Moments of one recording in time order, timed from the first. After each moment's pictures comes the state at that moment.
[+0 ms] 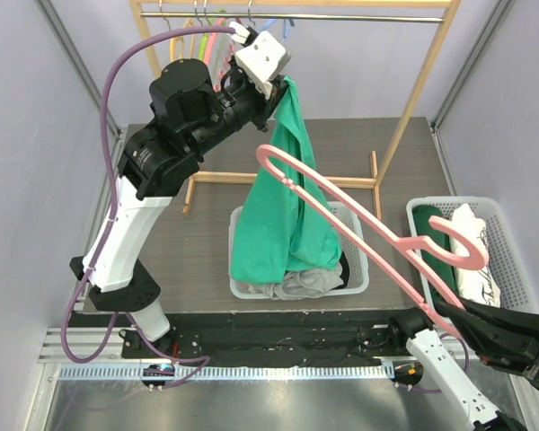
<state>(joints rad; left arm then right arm) -0.86 1.71 2.53 -0.73 -0.02 0.28 0.35 0.34 1.65 -1.04 -0.48 -0.02</state>
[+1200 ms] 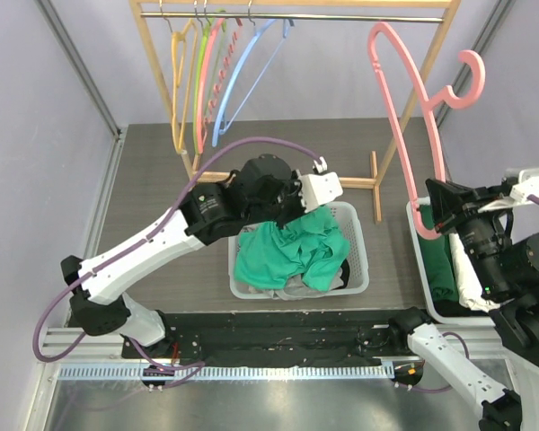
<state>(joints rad) -1.08 1.49 1.78 -0.75 -0.08 0.38 0.42 0.57 1.36 -0.66 0.25 0.11</state>
